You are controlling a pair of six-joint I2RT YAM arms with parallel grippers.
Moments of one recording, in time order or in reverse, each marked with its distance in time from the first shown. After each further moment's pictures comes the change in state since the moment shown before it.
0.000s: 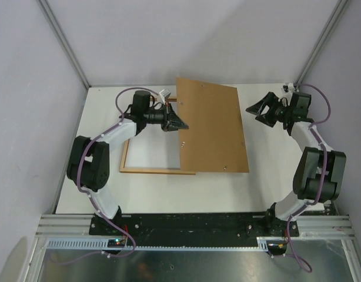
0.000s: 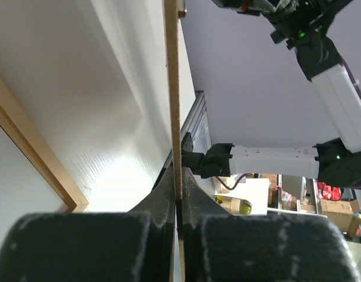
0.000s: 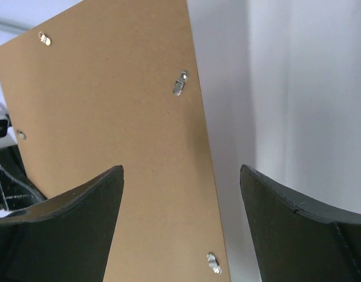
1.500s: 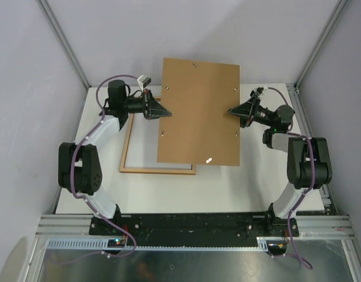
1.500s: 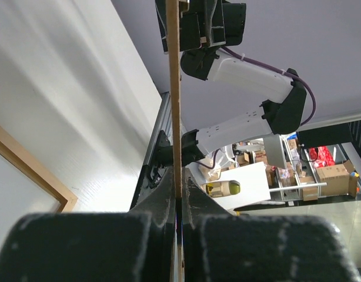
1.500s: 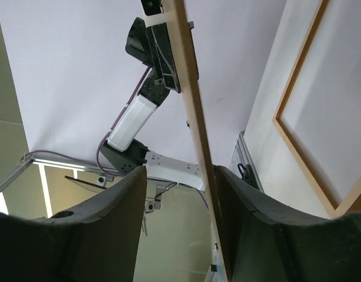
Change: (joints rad) left arm 0.183 -0.077 0.029 0.134 0.283 -0.056; right arm 0.172 0.167 -0.237 1.371 -0.548 1.194
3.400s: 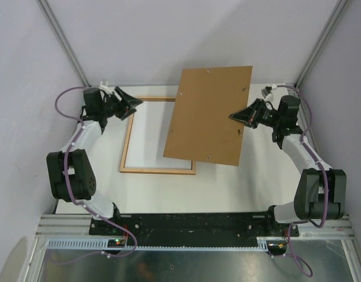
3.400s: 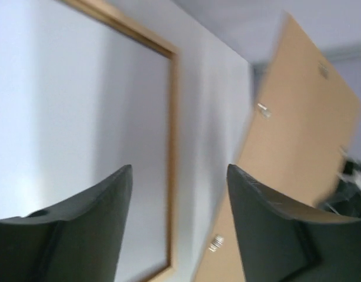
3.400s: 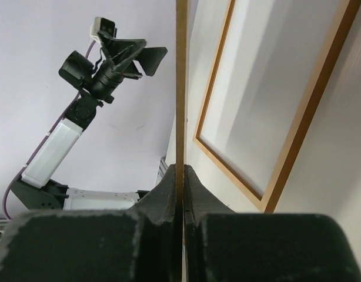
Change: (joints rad) left arm 0.221 -0.081 -0.096 -0.117 -0.586 0.103; right arm -0.005 -0.354 0.064 -1.049 0.217 -0.807
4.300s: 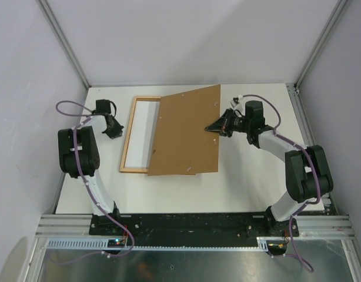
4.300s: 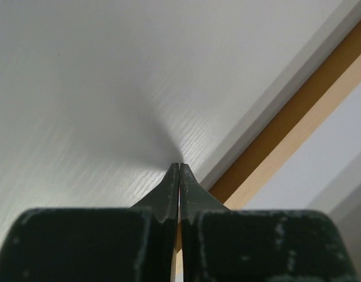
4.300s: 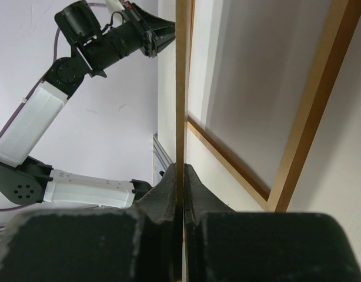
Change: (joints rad) left arm 0.038 0.312 0.097 -0.410 -0.774 0.199; right arm 0.259 0.208 0.015 0.008 0.168 0.053
